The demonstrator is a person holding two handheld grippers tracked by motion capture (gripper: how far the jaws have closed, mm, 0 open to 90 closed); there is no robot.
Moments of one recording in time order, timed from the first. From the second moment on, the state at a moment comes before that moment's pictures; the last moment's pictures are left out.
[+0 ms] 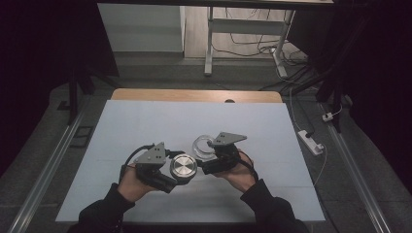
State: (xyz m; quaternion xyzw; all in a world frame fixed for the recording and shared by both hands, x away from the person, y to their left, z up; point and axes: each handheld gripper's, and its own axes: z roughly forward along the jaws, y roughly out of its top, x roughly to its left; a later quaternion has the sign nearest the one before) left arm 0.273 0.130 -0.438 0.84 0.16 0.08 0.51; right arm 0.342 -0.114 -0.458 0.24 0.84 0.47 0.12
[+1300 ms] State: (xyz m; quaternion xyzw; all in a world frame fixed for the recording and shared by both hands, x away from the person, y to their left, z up) left arm 0.297 0.082 -0.529 0.91 0.13 0.06 0.39; right arm 0.417 -0.081 -0.494 0.27 0.83 0.45 0.15
